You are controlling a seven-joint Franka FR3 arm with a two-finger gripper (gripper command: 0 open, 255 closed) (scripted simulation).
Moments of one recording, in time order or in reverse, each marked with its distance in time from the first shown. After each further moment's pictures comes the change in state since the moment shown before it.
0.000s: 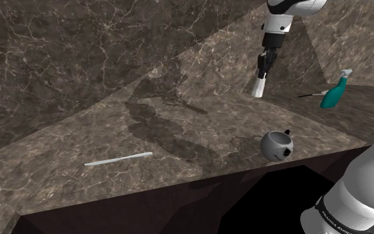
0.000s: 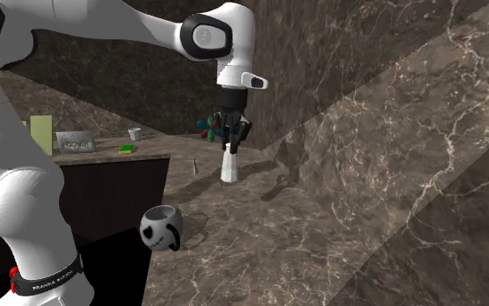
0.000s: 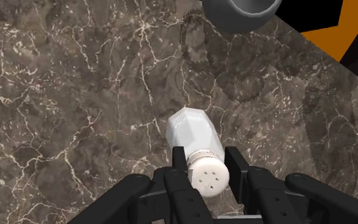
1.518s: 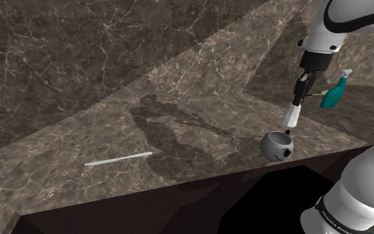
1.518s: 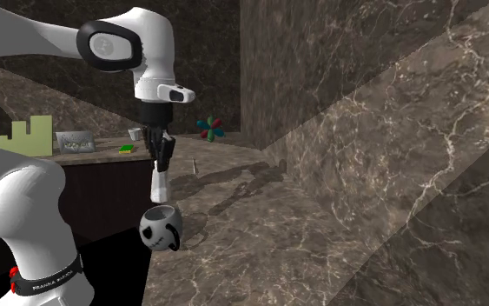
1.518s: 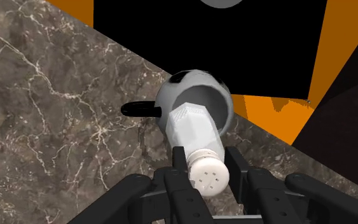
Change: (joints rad) arm -0.049 -0.621 0.047 -0.544 -0.064 -0.072 0.052
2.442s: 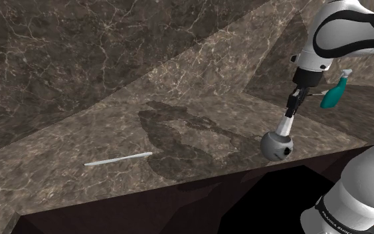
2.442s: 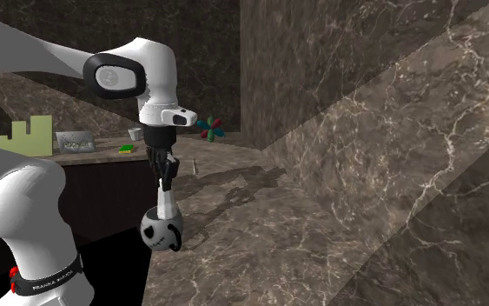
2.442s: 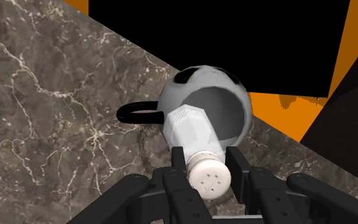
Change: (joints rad) arm -0.006 -0.002 -0.013 -0.142 -0.010 0.161 -0.007
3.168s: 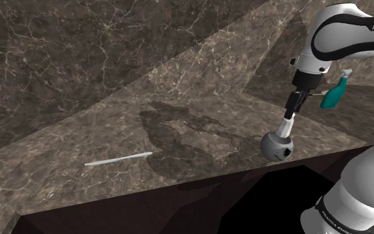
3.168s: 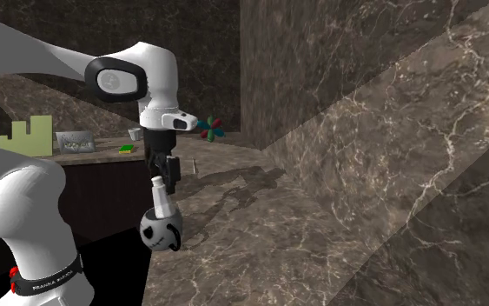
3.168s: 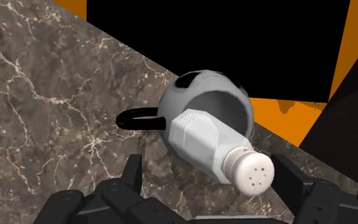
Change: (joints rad) arm -0.002 0.009 -0.003 -0.012 -0.003 0.000 -0.004
